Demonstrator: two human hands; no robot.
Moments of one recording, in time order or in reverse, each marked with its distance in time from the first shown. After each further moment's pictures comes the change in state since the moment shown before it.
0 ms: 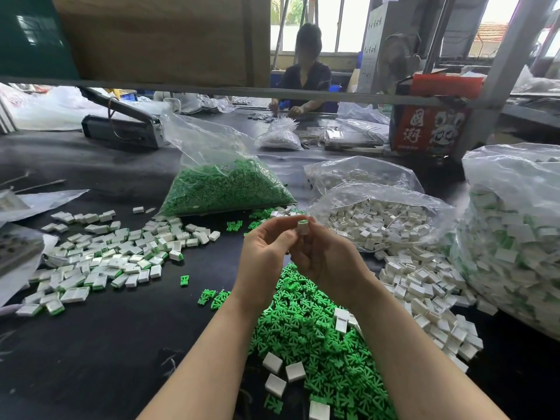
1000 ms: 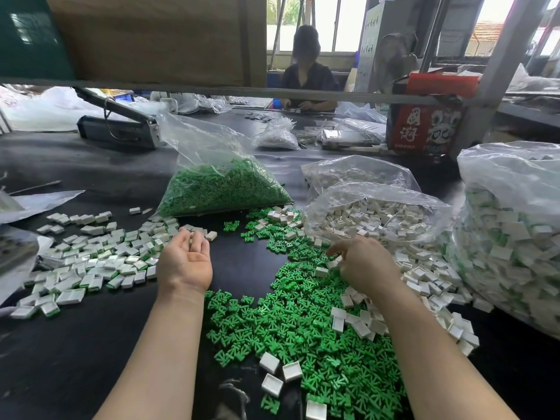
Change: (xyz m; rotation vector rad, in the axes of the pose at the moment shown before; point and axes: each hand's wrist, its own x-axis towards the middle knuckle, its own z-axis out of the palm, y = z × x) left_hand 0.027 0.014 -0.090 -0.649 0.687 -0.216; right_hand -0.002 -0.007 -0.067 -1.734 0.391 0.071
